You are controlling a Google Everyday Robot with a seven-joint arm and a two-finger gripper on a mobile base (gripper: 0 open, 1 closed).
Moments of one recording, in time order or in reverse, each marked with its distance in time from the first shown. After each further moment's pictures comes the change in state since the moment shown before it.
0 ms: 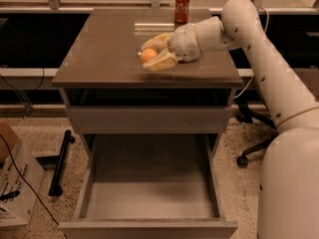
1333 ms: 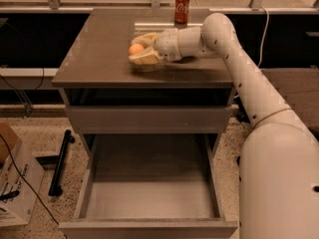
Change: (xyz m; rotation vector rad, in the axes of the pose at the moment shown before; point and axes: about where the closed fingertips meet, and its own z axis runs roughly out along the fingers) arm 0.025 -0.061 0.048 0.178 -0.067 0.069
